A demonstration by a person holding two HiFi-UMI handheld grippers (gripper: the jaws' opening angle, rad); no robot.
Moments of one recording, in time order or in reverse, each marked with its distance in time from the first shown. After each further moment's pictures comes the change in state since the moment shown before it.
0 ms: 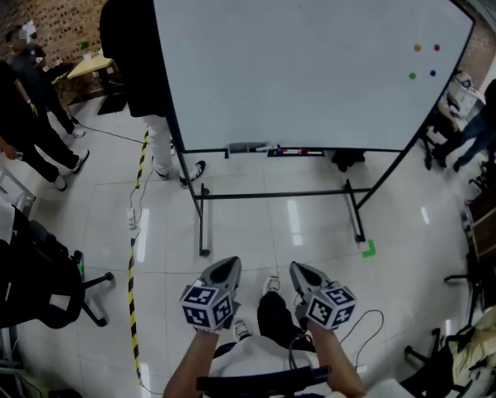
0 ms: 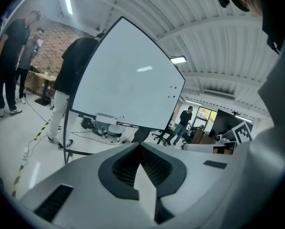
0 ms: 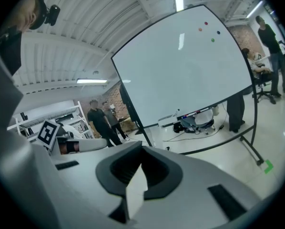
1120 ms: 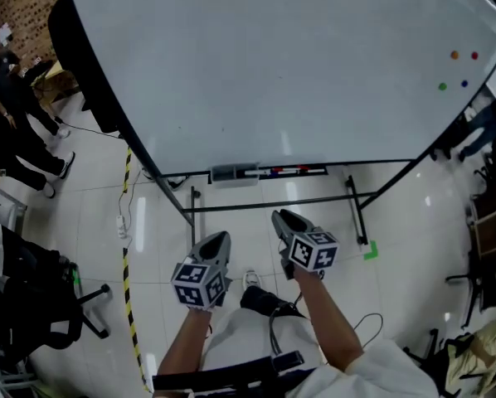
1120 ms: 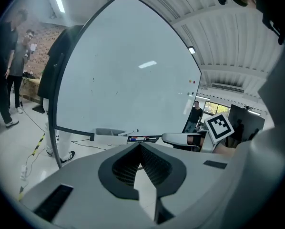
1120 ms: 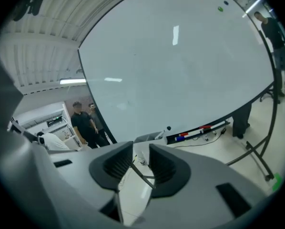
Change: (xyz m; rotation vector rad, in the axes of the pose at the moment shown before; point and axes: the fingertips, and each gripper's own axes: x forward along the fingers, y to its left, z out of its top) left arm 0.204 0.099 0.113 0.045 0.035 0.062; right arm 0.251 -0.170 0.134 0.052 0.031 -0.060
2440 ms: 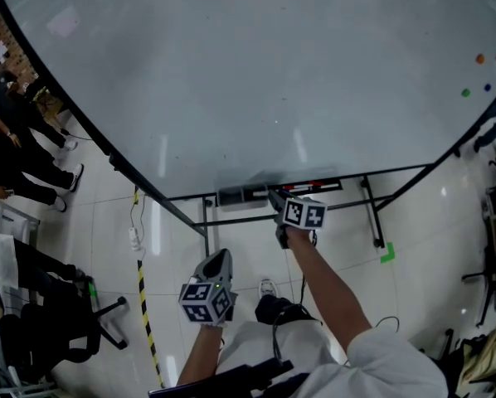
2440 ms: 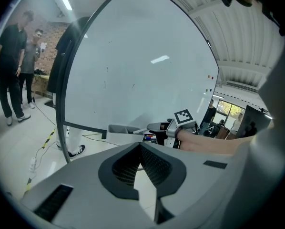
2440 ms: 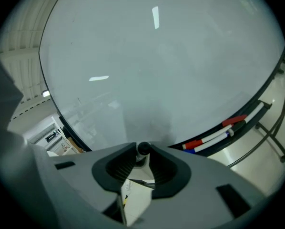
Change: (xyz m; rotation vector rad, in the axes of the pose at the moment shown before) left arm 0.041 0.052 0.003 -0.064 0.051 0.133; right arm 0.171 -0.078 0.033 0.211 0.096 -0.011
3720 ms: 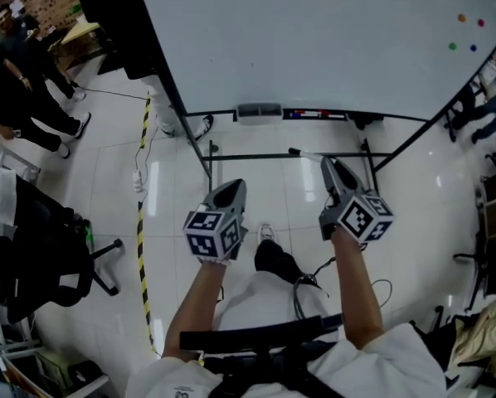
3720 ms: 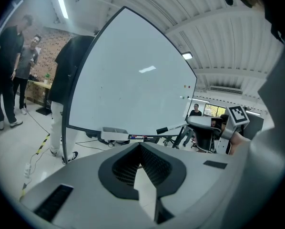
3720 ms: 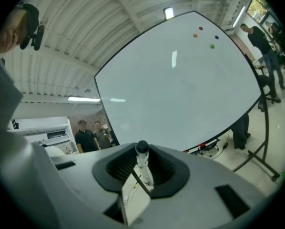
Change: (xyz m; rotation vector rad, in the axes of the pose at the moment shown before) left arm -0.126 -0.047 -0.033 0.066 -0.109 -0.124; right arm -0.304 0.131 -0.054 -0.201 -0.362 0.070
